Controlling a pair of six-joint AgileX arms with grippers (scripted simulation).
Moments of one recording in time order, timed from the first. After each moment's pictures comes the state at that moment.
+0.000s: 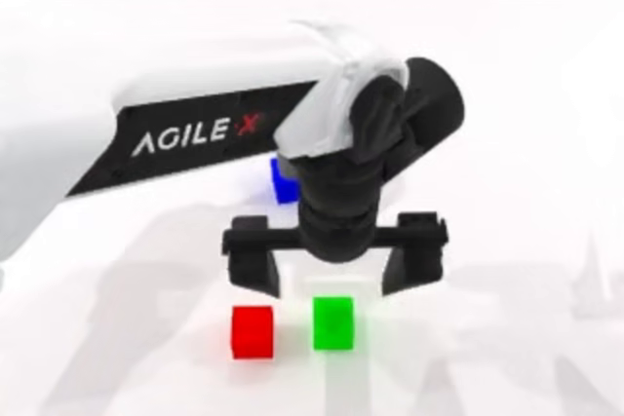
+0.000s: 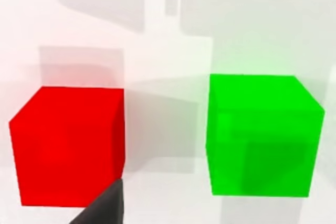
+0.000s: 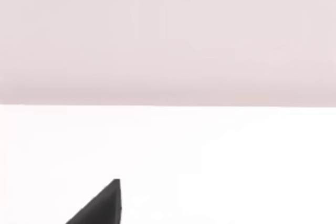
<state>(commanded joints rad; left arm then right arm) -0.86 2.01 1.54 -1.11 -0.01 -0.87 0.01 0.00 0.00 0.00 0.00 0.00</state>
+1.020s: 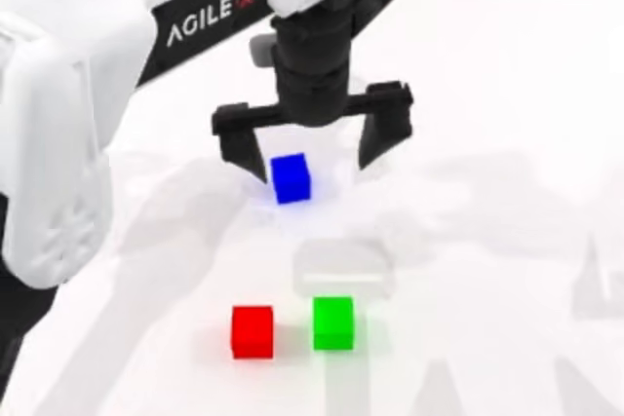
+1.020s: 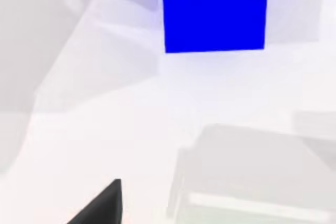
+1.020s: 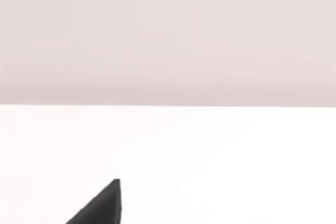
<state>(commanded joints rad) -0.65 2.33 2.10 -1.34 0.00 -0.79 0.01 0.00 0.00 0.00 0.00 0.00</state>
